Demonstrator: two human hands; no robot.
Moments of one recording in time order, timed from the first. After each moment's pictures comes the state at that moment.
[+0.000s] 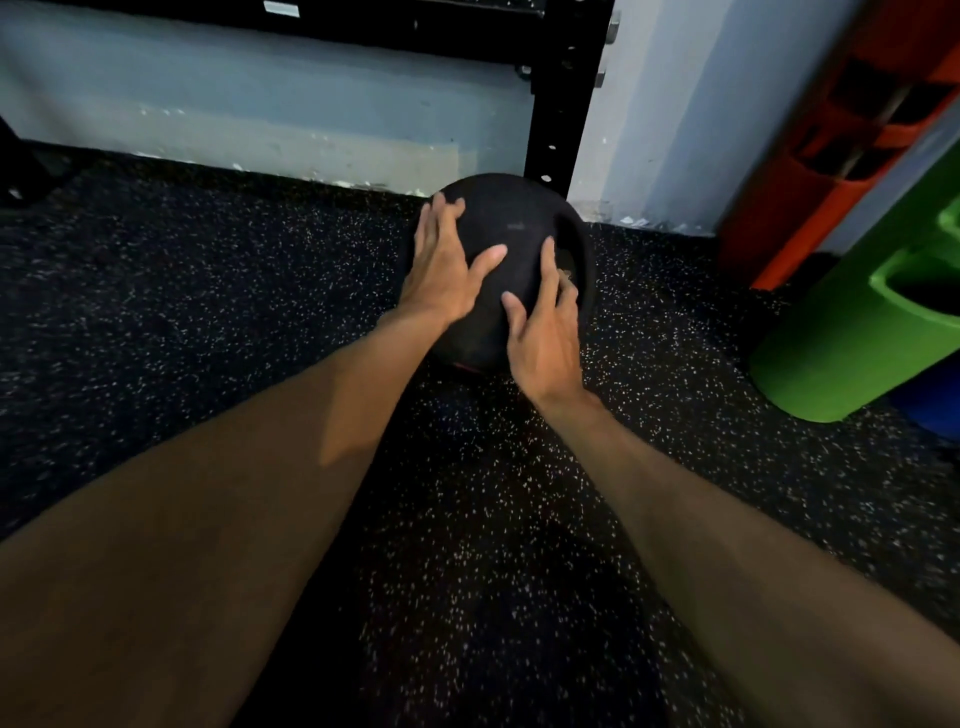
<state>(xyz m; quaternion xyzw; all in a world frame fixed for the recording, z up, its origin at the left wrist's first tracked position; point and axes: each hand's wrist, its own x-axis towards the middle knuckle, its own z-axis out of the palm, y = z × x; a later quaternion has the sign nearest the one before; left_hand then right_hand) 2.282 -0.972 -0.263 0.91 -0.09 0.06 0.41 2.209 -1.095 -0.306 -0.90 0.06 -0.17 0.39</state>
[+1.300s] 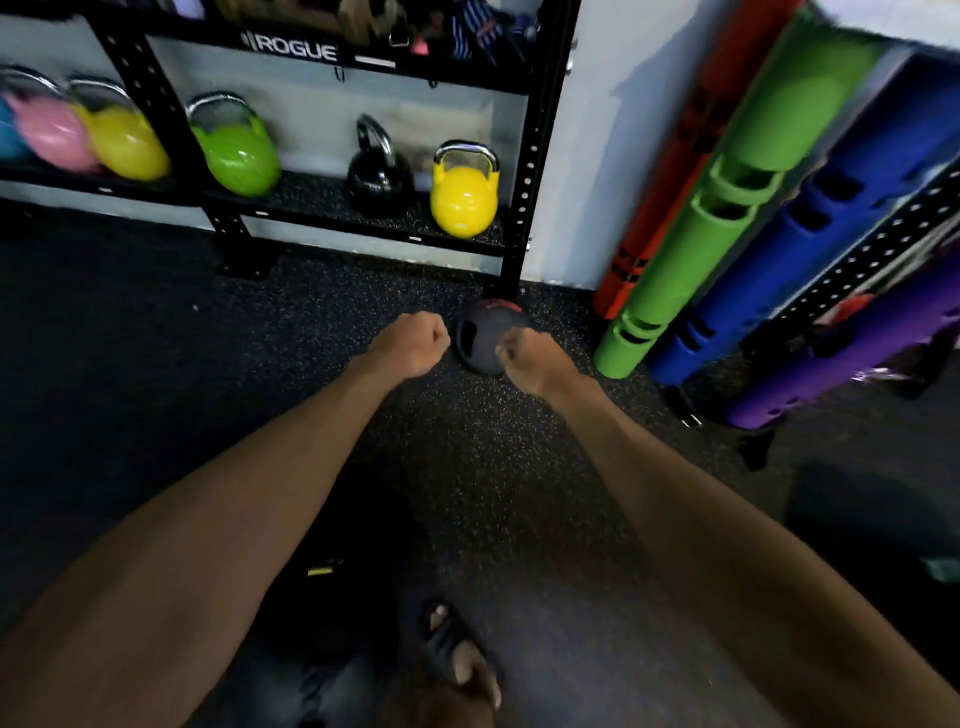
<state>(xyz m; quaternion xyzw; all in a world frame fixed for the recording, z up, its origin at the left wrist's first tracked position) 1.821 -0.796 0.415 0.96 -0.09 -0.15 0.23 1.776 -0.990 0.412 -0.96 0.02 0.13 0.25</state>
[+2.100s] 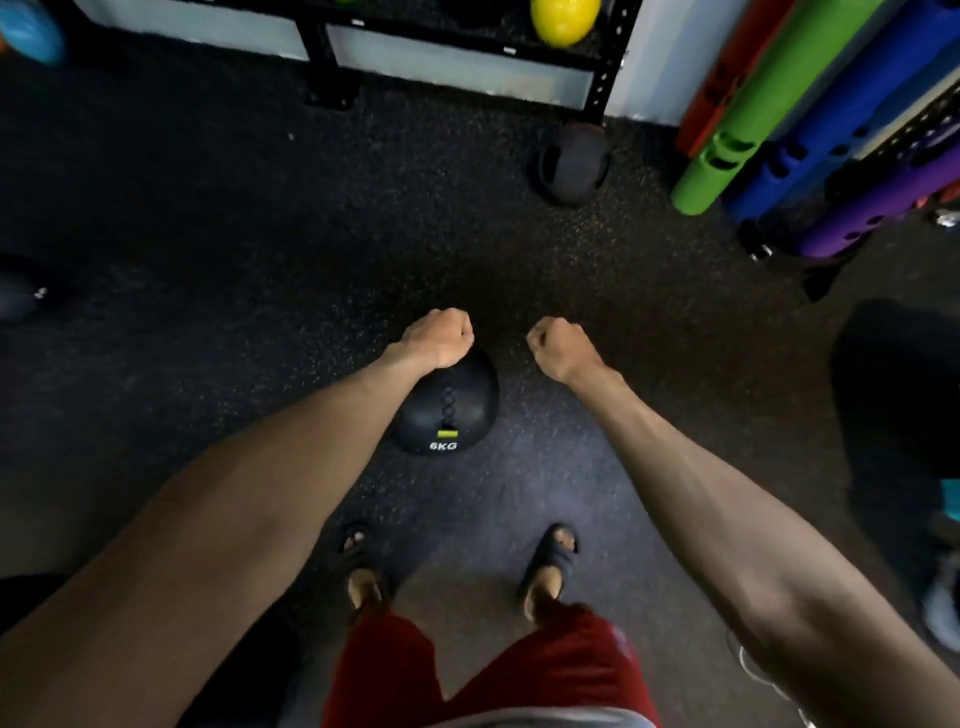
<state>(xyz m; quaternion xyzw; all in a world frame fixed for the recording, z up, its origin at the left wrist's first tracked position) 1.432 -0.572 0.386 0.93 -0.04 -0.32 0.17 1.394 -0.770 0.379 -0.91 0.10 0.25 0.32</state>
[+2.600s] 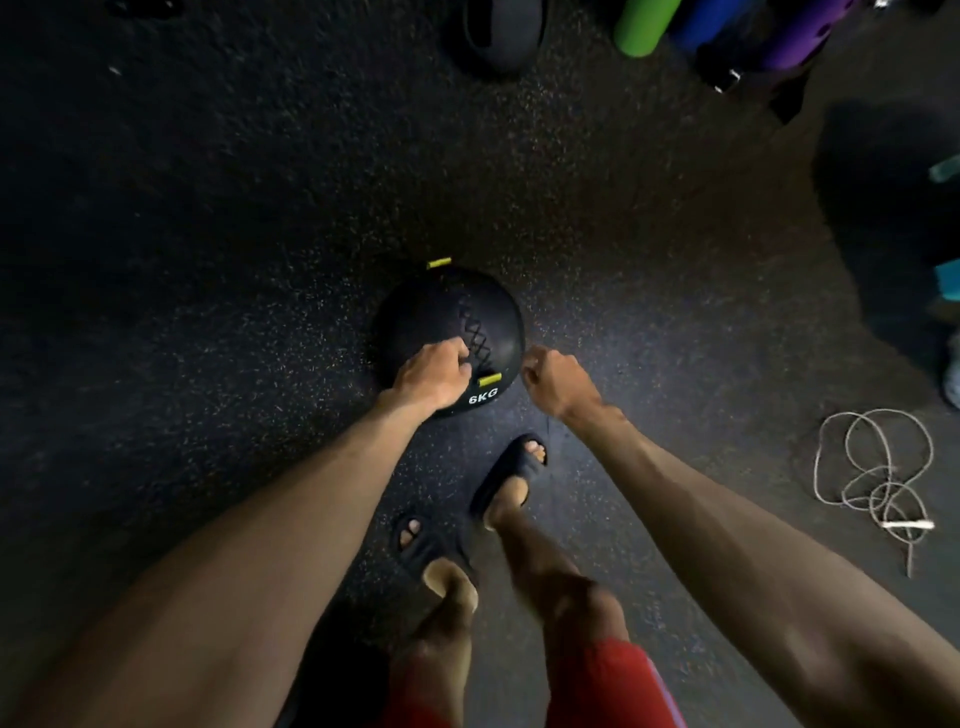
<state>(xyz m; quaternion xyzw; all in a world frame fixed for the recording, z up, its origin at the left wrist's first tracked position) 1.397 -0.429 0.177 0.89 -0.14 -0.38 0.20 1.307 -0.598 0.178 -0.89 0.24 0.25 0.29</state>
